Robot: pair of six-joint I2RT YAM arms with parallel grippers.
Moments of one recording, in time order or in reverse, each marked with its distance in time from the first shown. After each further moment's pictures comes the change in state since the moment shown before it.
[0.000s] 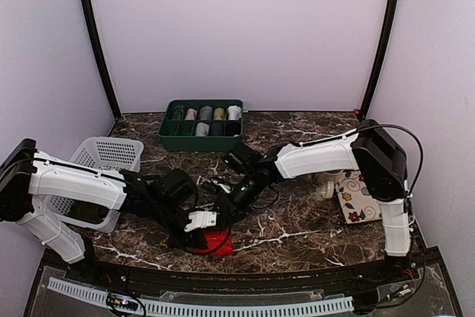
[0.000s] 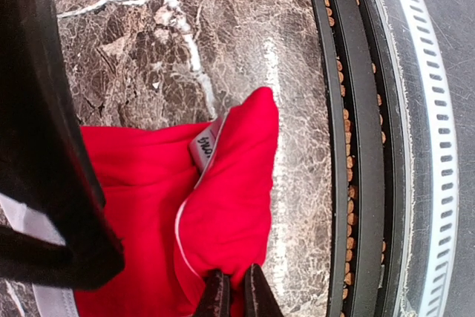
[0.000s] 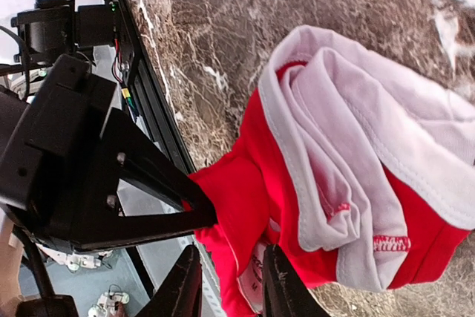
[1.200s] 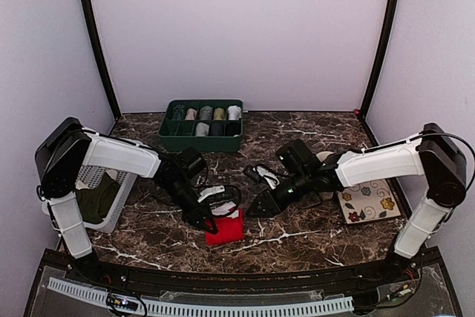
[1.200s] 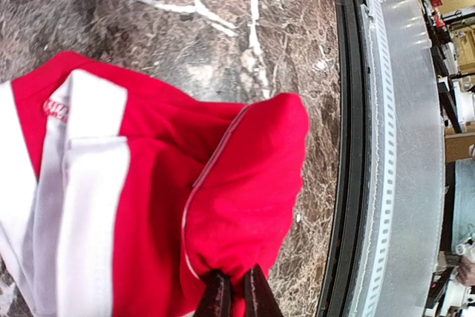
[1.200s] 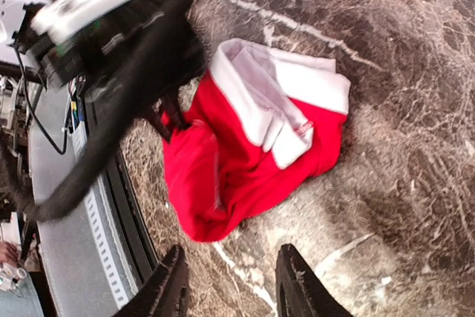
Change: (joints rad) left arm 0.249 0.361 0.292 -0.175 0.370 -0.056; right arm -0.116 -0.441 -0.543 0.328 0.251 -0.183
